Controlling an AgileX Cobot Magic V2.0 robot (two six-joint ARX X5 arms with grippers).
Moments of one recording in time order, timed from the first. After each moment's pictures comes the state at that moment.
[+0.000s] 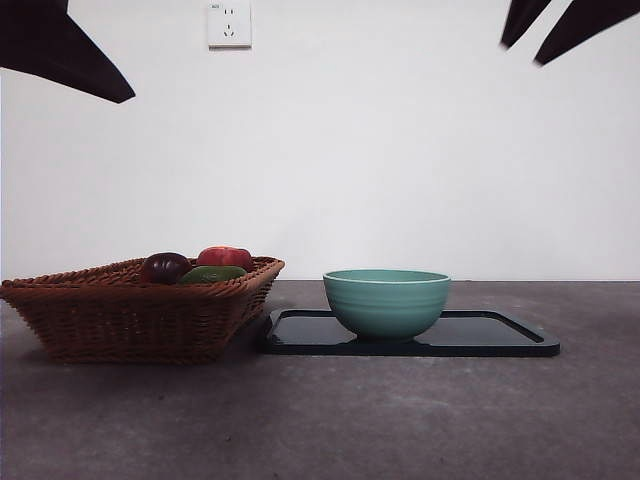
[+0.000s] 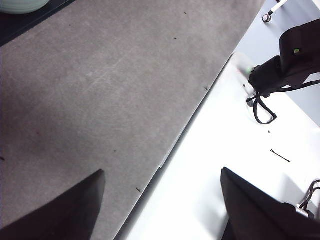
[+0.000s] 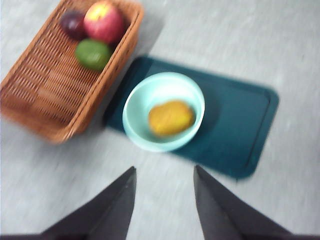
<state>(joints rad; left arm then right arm) -0.63 0.99 0.94 -0.84 0.57 0.01 0.38 1.11 1.19 -0.83 -0.21 0.15</state>
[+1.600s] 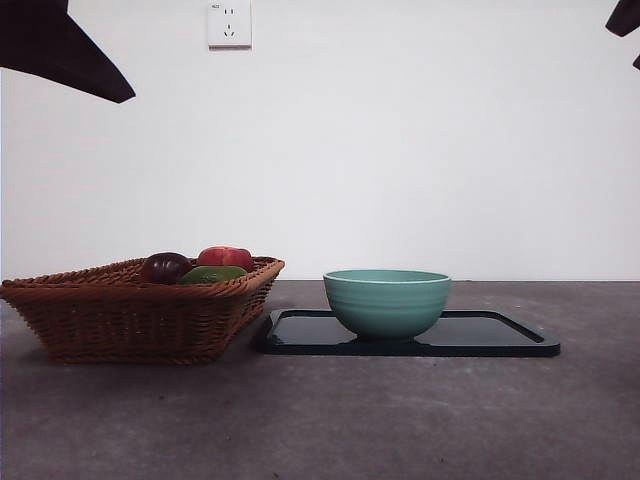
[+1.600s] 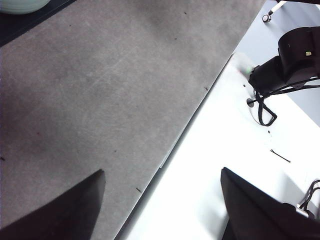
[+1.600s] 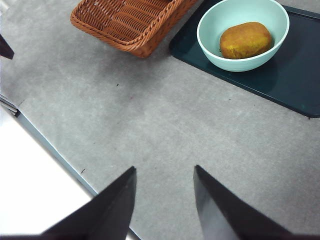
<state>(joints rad) -0.63 0.99 0.94 -0.84 0.57 0.01 0.52 0.63 0.78 -0.85 -0.31 0.15</state>
